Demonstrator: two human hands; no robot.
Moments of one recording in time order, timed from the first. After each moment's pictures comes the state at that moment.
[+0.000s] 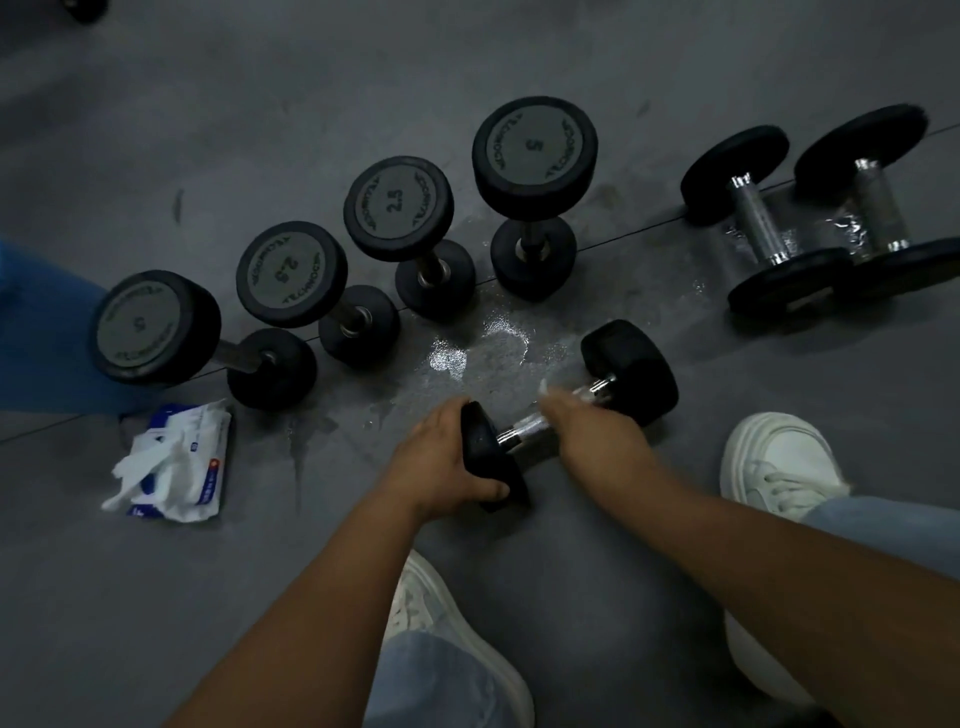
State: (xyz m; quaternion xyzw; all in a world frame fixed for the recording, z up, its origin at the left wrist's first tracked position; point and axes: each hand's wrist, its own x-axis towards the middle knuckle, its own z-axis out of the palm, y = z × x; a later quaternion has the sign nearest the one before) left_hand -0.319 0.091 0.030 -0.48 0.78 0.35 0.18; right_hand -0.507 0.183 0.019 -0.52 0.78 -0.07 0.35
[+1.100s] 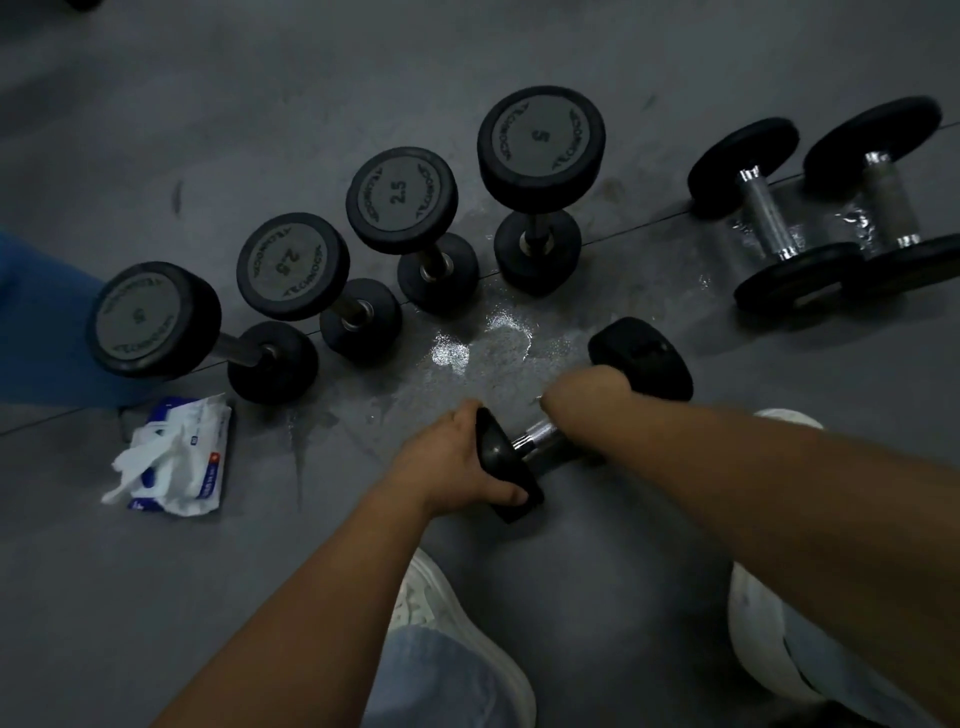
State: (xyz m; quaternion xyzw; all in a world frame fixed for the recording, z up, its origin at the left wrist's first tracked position) left_hand -0.327 0.094 0.035 -0.47 0.78 0.35 0.22; right_hand -0.516 0.126 0.020 -0.64 0.66 0.28 0.28
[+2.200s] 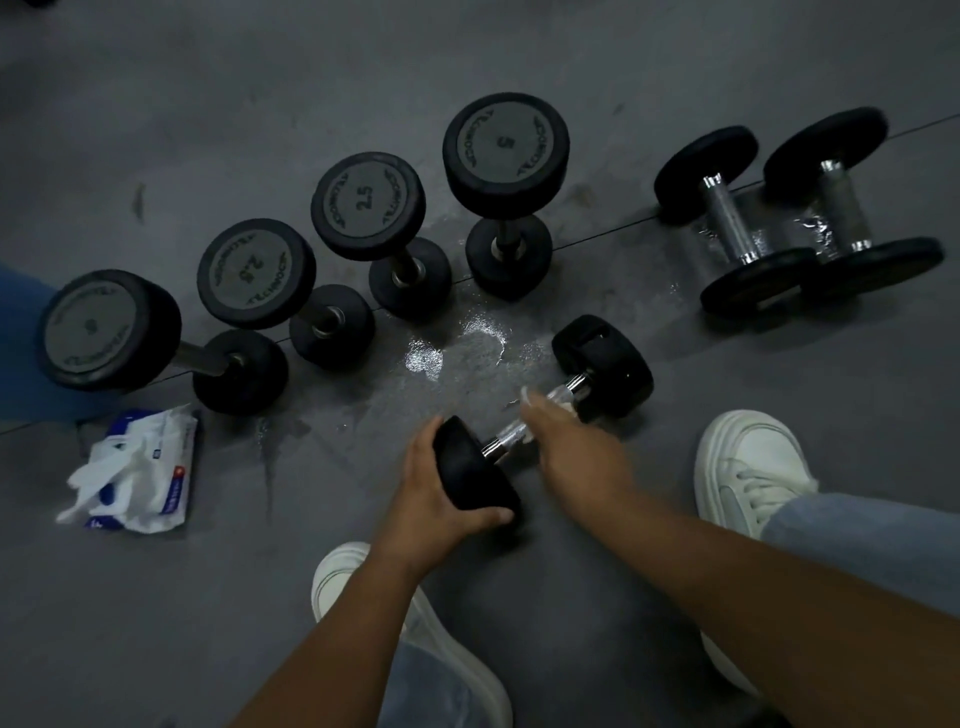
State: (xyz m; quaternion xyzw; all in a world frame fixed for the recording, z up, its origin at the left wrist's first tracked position) left_hand -0.306 0.145 0.004 -0.52 0.72 0.47 -0.03; right_hand -0.501 0.202 0.012 -0.52 0.77 -0.10 0.34
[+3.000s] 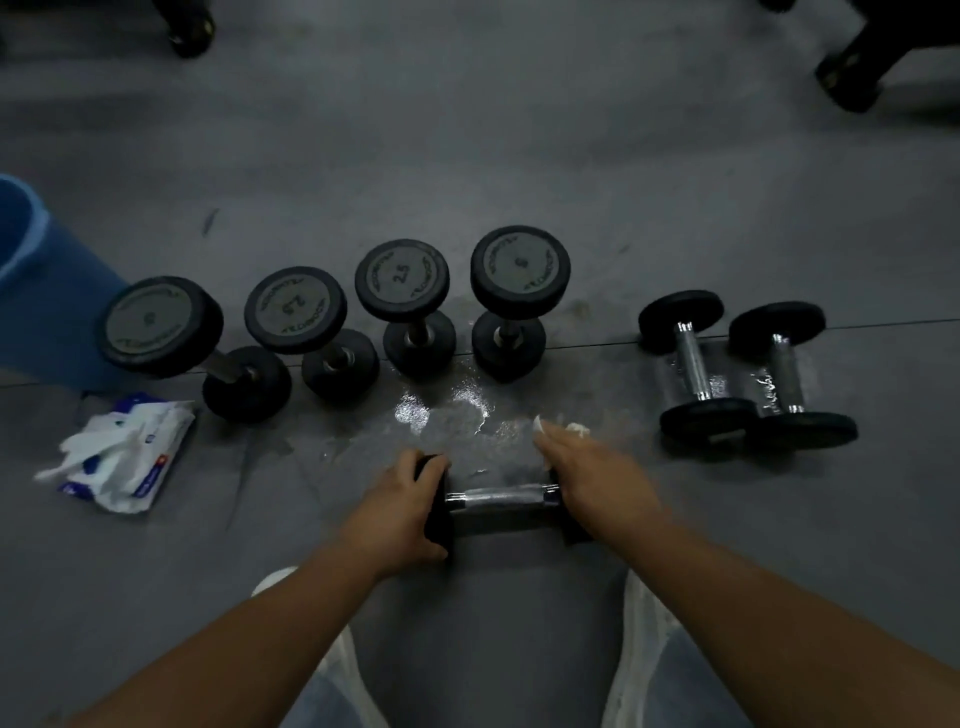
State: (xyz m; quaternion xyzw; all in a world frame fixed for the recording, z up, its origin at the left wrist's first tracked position) left_hand -0.341 0.122 0.042 -0.45 0.84 0.28 0.10; right_hand -0.591 0.185 0.071 -0.67 0.70 -0.02 0.24
